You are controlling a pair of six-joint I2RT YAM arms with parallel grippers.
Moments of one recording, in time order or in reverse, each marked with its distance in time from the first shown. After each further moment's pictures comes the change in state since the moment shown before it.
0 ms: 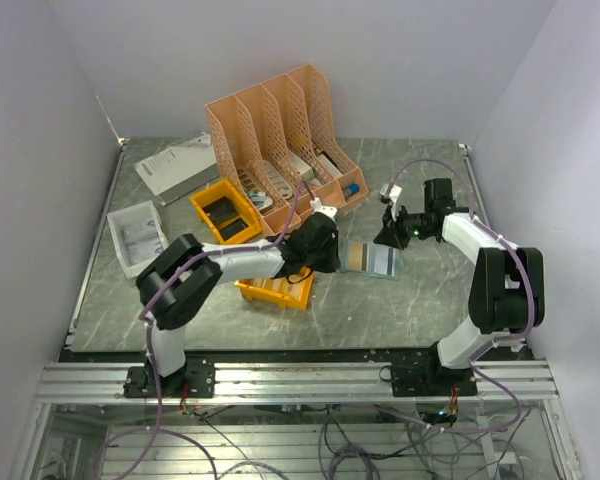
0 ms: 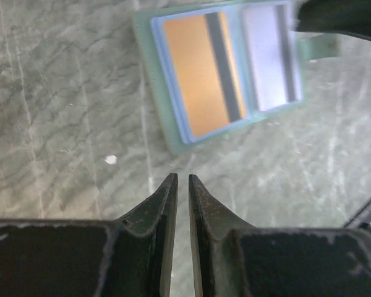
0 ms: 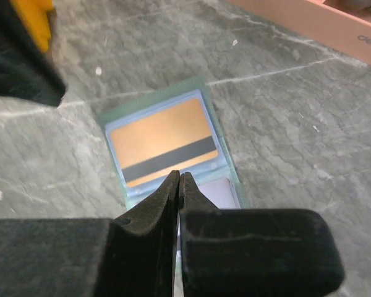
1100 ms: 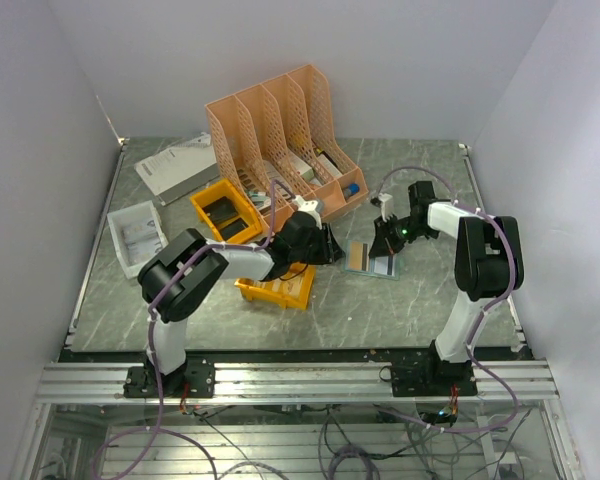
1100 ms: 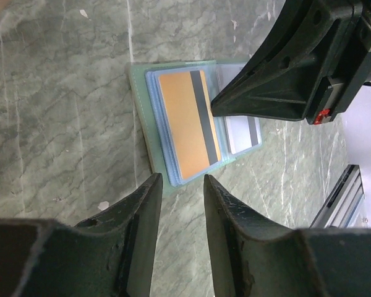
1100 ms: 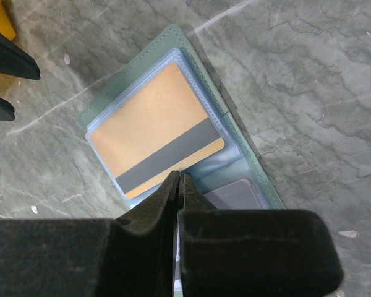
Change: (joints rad) left arm 0.082 -0.004 -0.169 0.414 0.118 -0.143; right arm 0.021 0.294 0.162 -0.139 0.064 0.266
